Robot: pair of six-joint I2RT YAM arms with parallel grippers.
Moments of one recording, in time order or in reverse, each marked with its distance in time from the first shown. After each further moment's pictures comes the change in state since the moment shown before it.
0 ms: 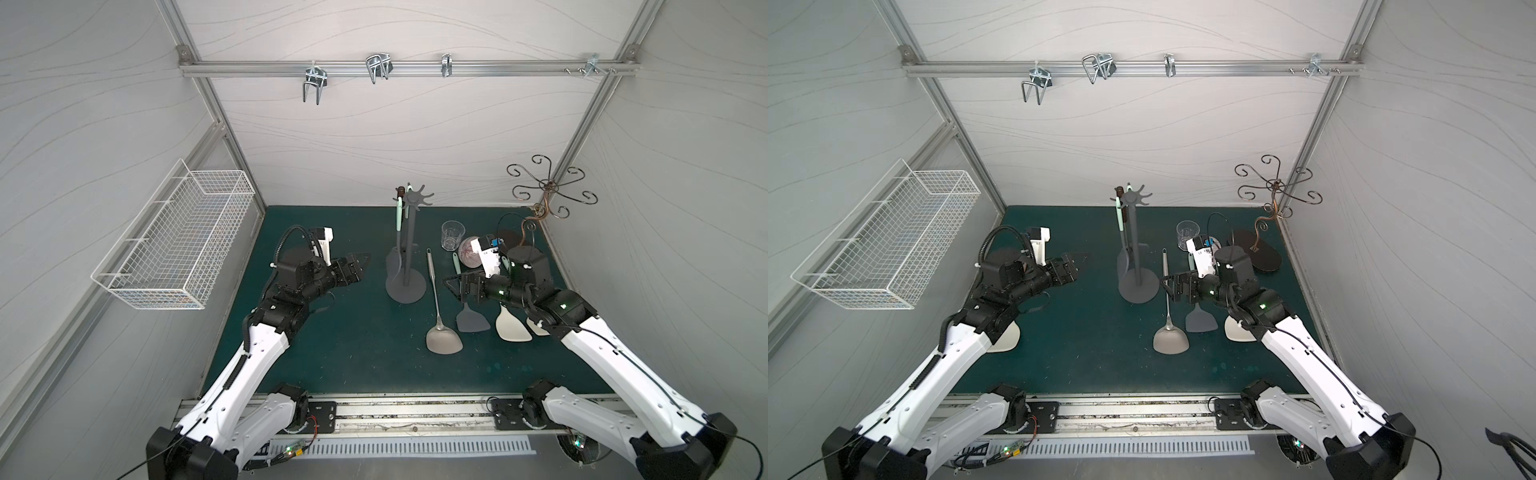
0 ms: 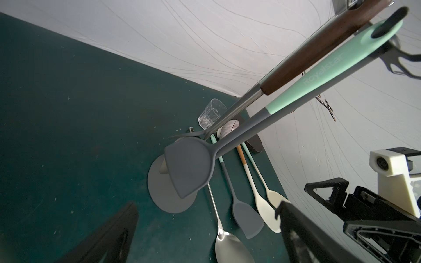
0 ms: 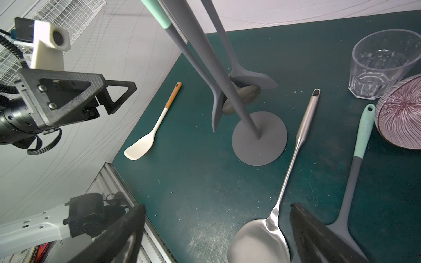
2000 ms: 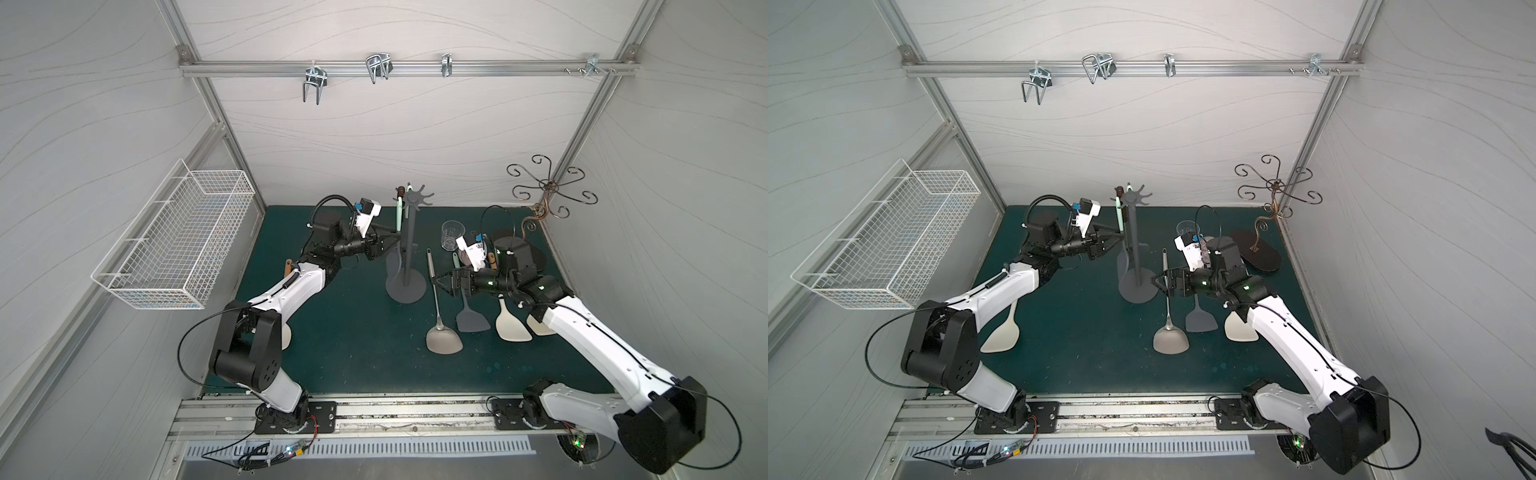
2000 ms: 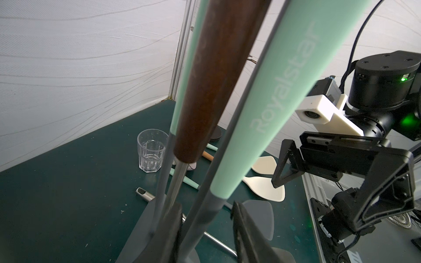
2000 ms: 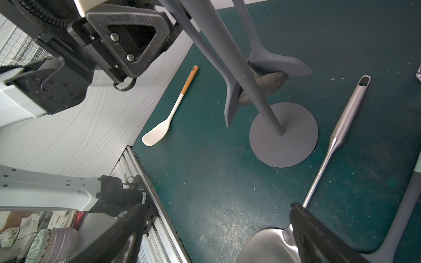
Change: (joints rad) left arm -0.009 0.605 0.281 0.465 0.563 0.381; right arm -0.064 0.171 0.012 0.077 -0.228 -0.039
